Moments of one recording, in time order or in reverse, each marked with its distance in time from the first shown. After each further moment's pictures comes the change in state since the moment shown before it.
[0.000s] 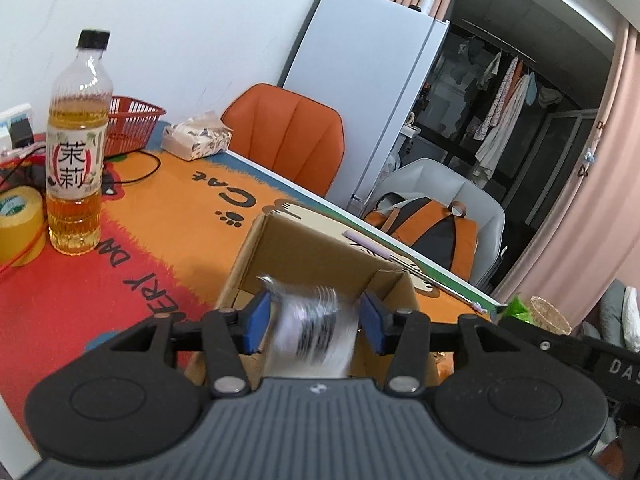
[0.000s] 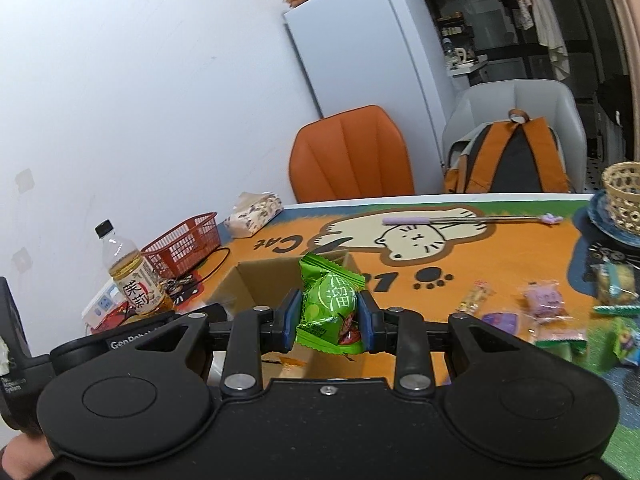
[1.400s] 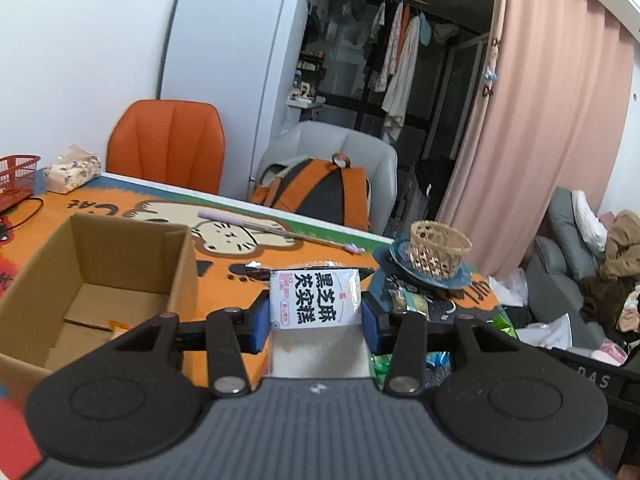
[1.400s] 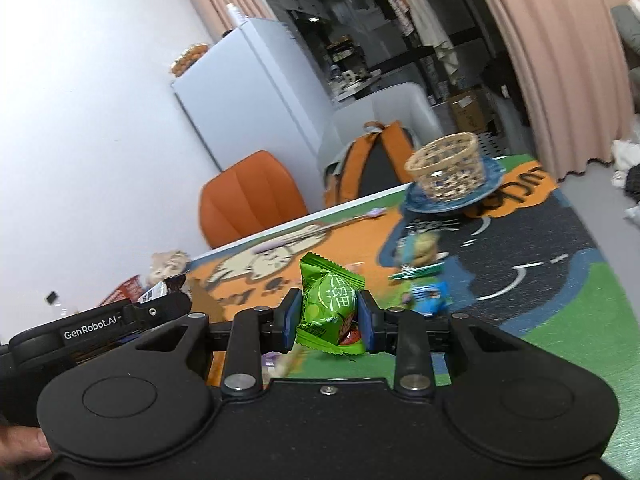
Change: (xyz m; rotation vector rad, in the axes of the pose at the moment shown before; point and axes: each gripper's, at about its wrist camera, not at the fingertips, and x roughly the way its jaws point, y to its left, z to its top) left arm -0.023 -0.164 -0.060 0.291 0.038 -0.156; right arm -0.124 -0.148 -0.042 0.248 -0.131 -0.160
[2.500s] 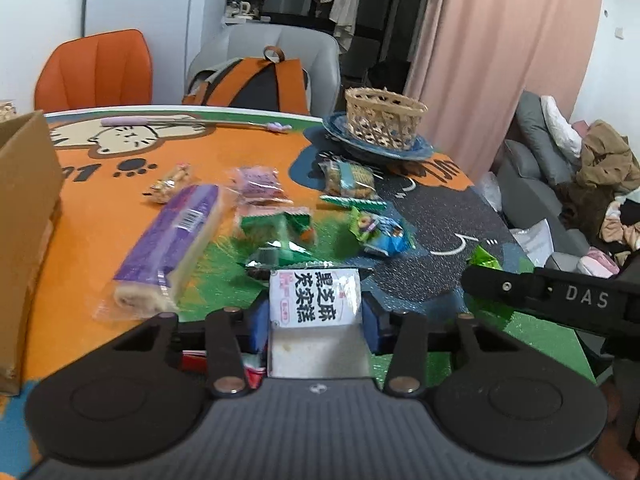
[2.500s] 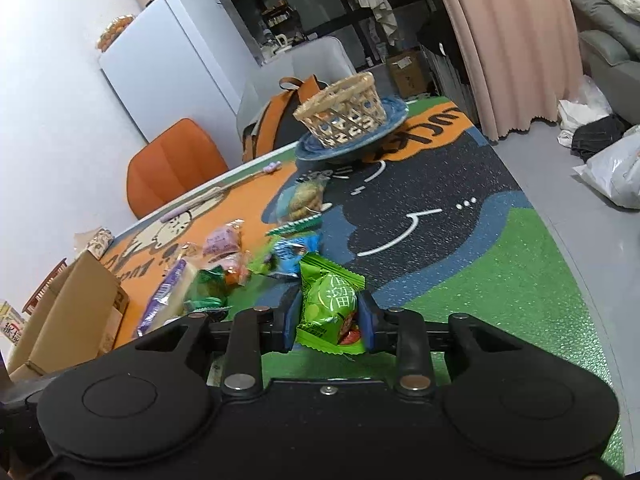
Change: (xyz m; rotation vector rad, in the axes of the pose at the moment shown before) left arm 0.092 -0.064 -0.078 0.118 0.248 -0.102; right arm 0.020 -0.084 -0.021 0.066 0.102 -0.175
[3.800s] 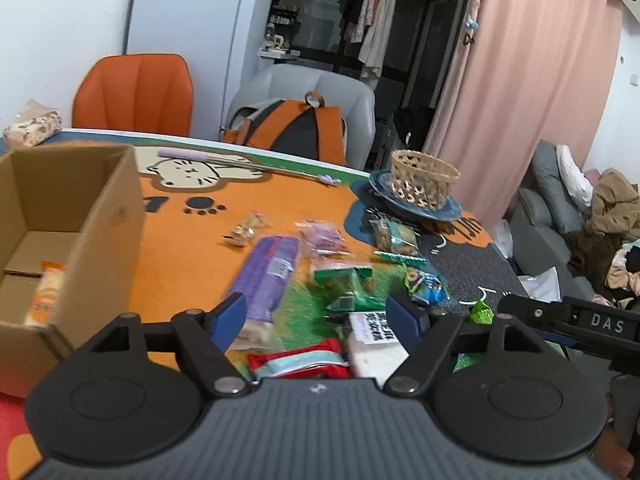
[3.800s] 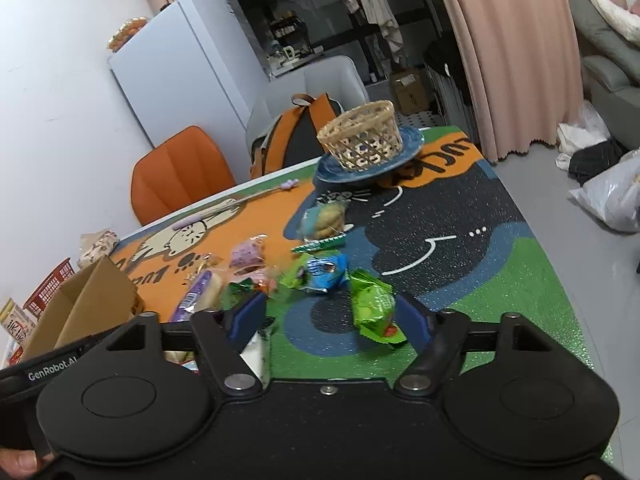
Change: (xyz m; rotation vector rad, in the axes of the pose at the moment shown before) left arm -0.046 0.045 0.013 -0.071 -0.105 0.028; right arm -0.013 0.023 0.006 -0.041 -0.029 -0.024
